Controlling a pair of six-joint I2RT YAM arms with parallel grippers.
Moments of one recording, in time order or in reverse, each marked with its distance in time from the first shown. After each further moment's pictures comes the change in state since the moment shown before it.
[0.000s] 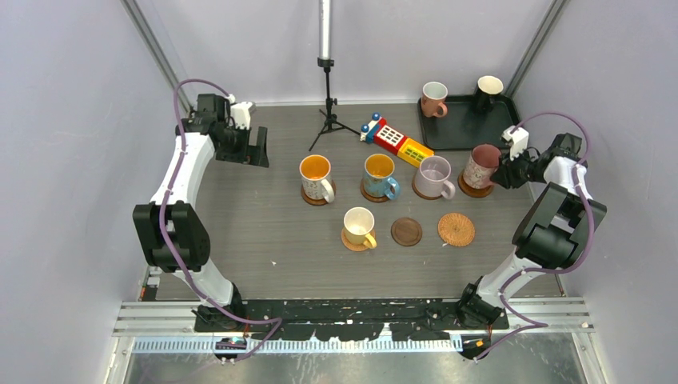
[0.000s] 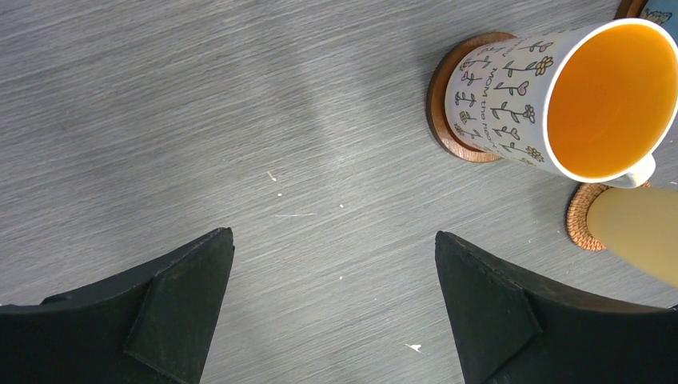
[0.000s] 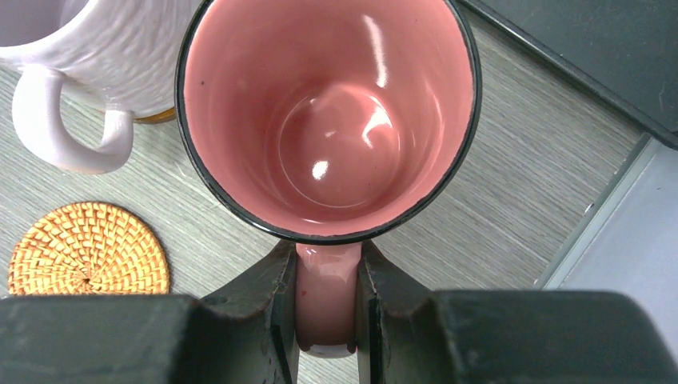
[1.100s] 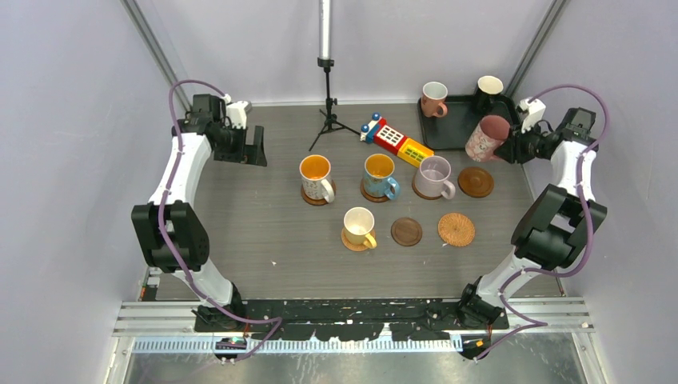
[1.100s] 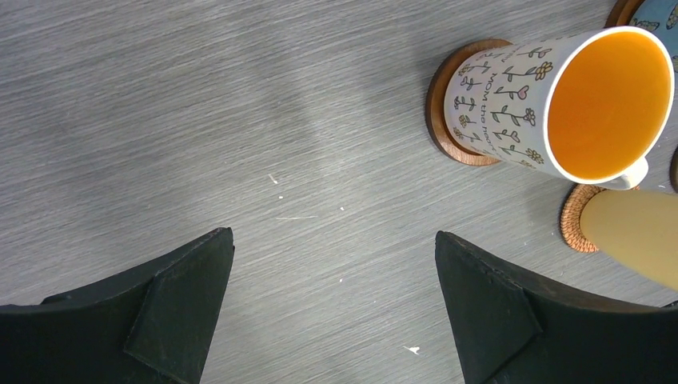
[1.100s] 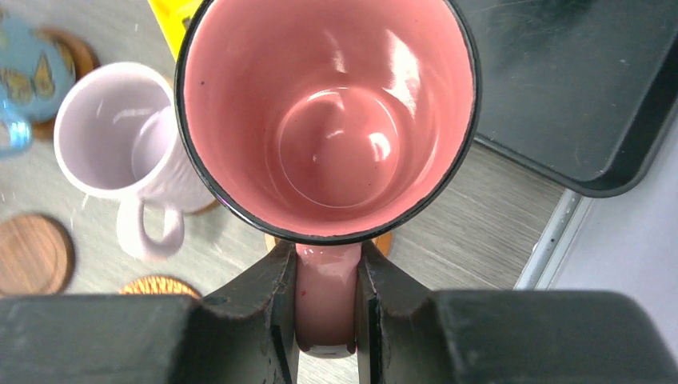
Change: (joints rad) left arm 0.029 0.000 -0.005 0.010 0.034 0.001; right arm 0.045 0.000 0.217 0.001 -0.054 0.316
